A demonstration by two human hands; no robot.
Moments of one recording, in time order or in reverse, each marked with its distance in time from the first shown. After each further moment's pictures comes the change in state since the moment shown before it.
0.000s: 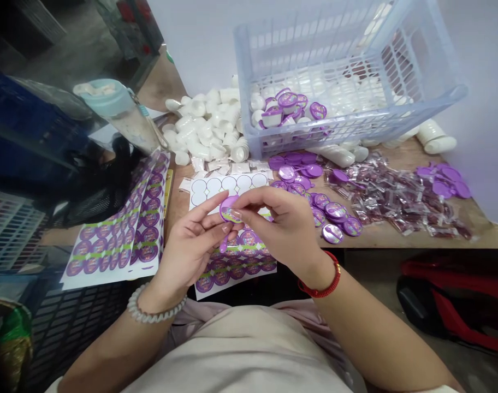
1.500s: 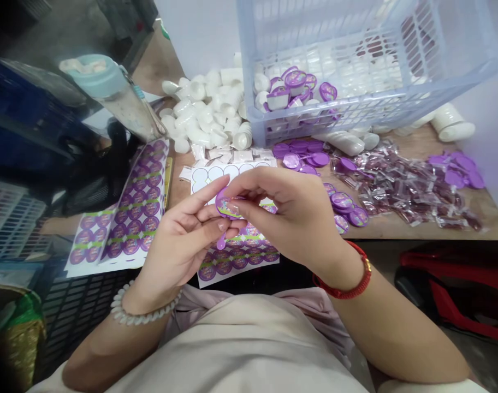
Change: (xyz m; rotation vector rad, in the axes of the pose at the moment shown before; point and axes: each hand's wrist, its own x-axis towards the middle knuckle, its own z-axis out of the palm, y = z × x) left_hand -0.015 0.023 0.006 -0.017 -0.087 -0.041; right_hand 0.008 -0.028 -0.008 -0.208 -0.138 -0.107
